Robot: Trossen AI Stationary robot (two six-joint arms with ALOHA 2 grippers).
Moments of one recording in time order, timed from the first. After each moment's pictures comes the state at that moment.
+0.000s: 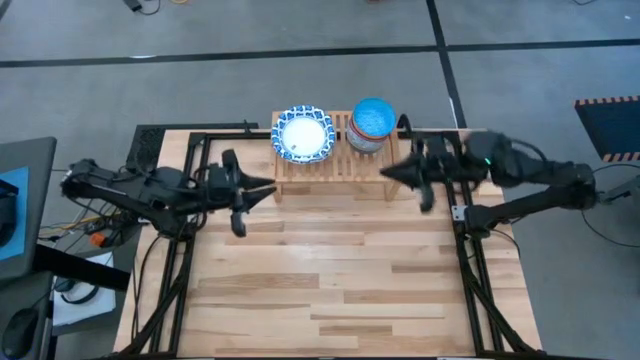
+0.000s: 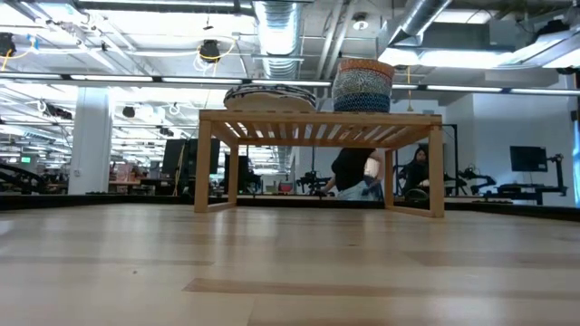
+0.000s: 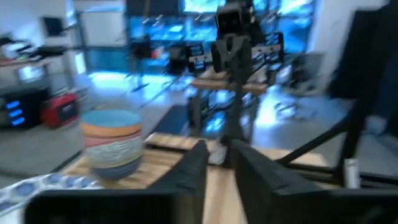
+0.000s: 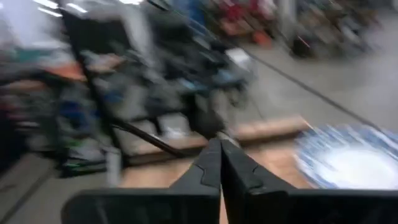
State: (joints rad) left arm -0.26 0.95 1.03 0.01 -0.52 0.00; right arm -0.02 0.94 1.17 -0.28 0.00 0.18
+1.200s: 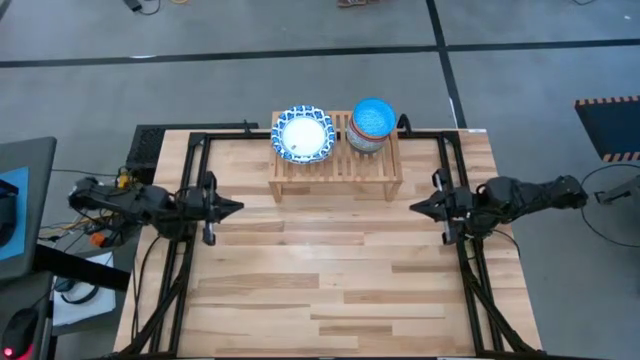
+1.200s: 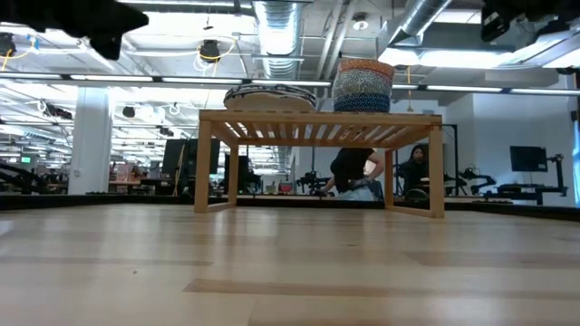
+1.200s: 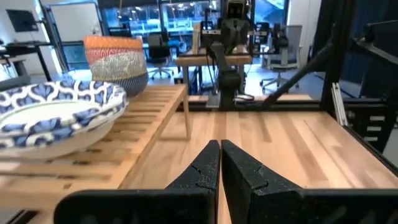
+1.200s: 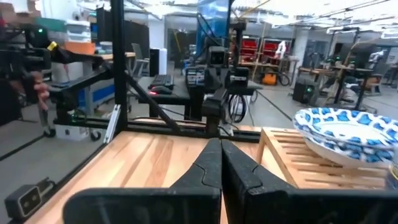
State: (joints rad) left arm -0.26 0.24 0.34 -0.05 -0.40 0.05; right arm 0.23 0.30 0.41 -0.03 0.17 -0.08
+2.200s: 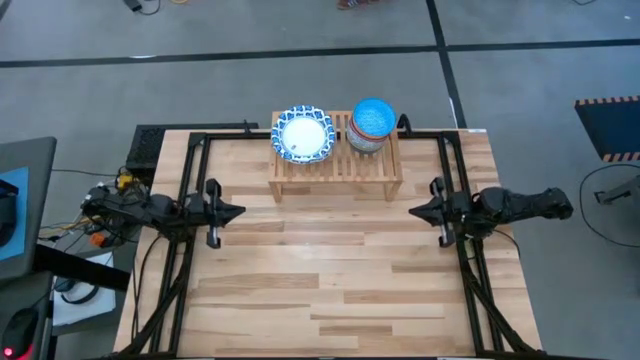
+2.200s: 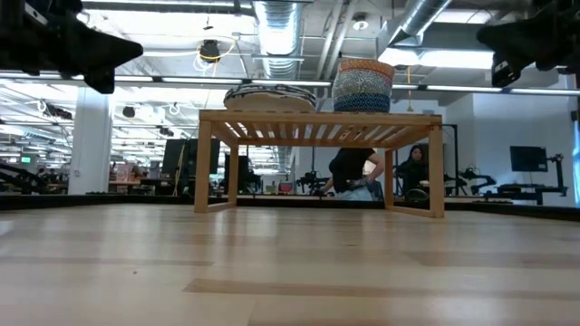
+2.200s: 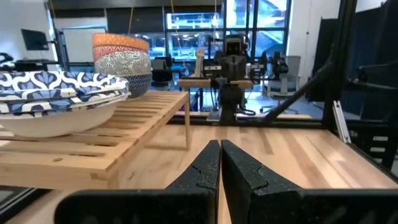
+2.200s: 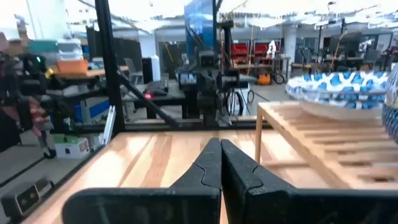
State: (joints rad) left arm -0.26 0.01 0.06 0.12 -0.40 0.06; right arm 0.19 0.00 0.14 -0.01 0.19 0.03
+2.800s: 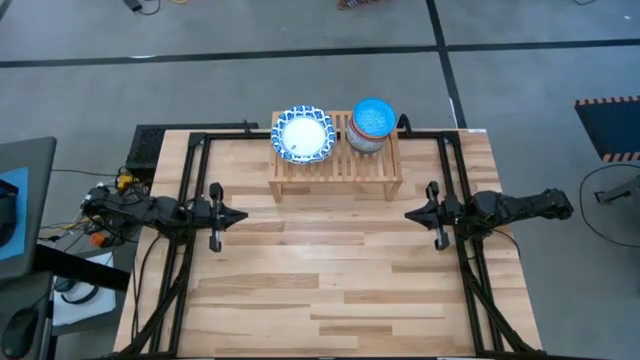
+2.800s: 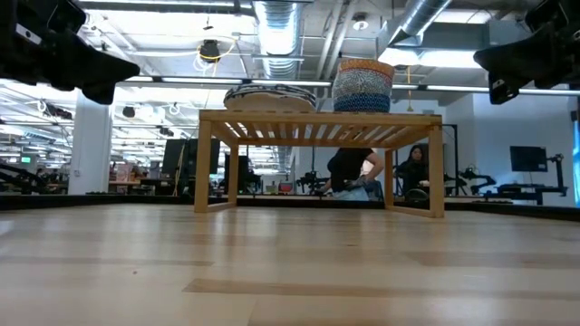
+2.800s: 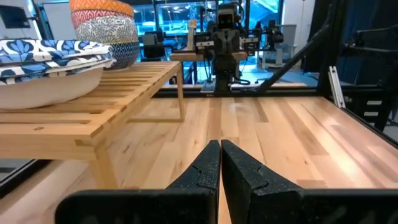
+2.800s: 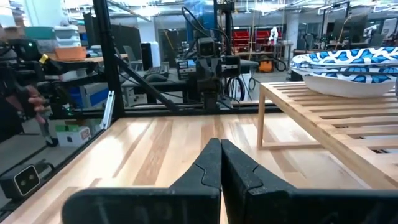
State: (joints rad) left arm -0.26 0.00 0.06 -0.01 -0.37 0.04; right arm 0.19 0.00 0.09 -0.01 0.18 0.04
